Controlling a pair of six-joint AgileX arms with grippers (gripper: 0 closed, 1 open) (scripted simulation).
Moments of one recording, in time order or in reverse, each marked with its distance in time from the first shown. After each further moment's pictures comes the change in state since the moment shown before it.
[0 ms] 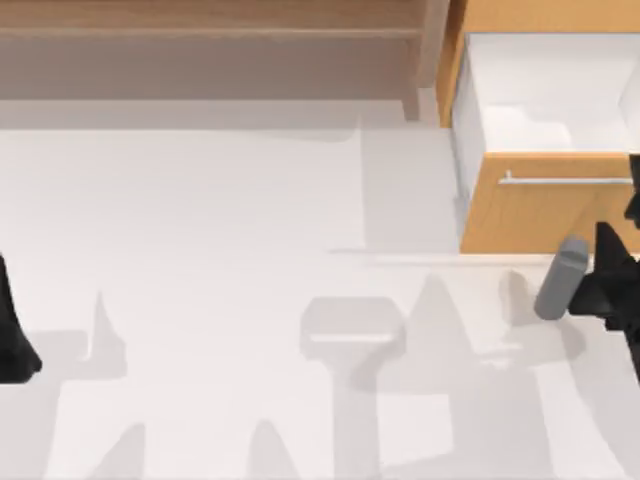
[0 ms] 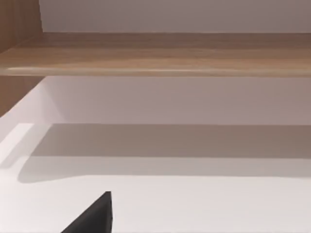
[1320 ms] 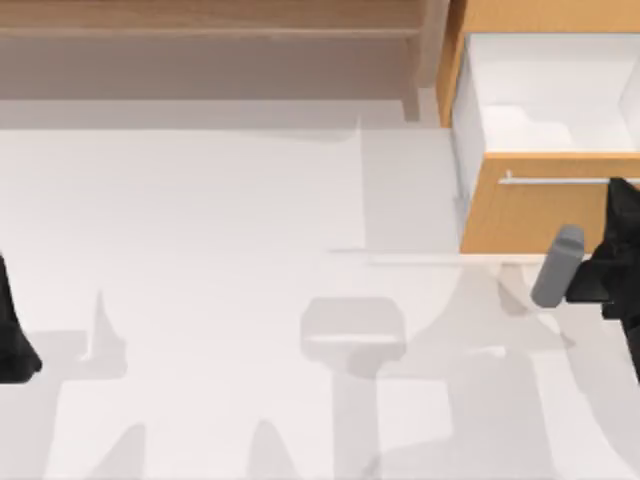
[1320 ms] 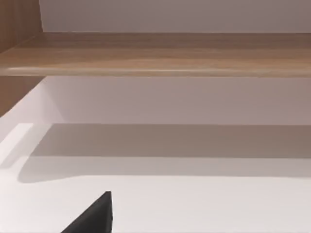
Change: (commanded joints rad) left arm 0.000 0.000 0.000 0.000 0.000 0.000; right arm -0.019 0.006 0.043 -0.041 -0.020 -0.001
